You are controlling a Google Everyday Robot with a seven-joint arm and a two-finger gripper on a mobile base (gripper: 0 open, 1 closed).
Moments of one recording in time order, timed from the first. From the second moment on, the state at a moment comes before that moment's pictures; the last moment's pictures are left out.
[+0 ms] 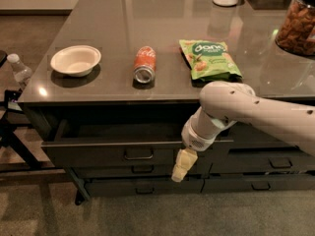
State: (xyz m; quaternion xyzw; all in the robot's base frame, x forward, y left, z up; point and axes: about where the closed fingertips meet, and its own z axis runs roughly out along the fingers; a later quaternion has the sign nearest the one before) arm 0.500 -0.086 0.651 -0.60 0.78 0.13 0.13
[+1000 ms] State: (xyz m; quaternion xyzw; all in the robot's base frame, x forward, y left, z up) arm 0.446 -0.090 0.655 -0.59 0.78 0.19 0.11
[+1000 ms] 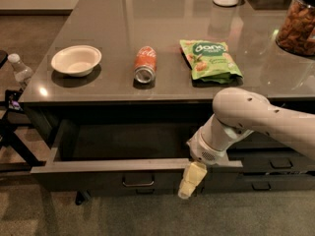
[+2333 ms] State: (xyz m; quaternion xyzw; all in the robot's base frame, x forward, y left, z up) arm 0.397 -0.103 0.675 -0.56 0.80 0.21 0.08
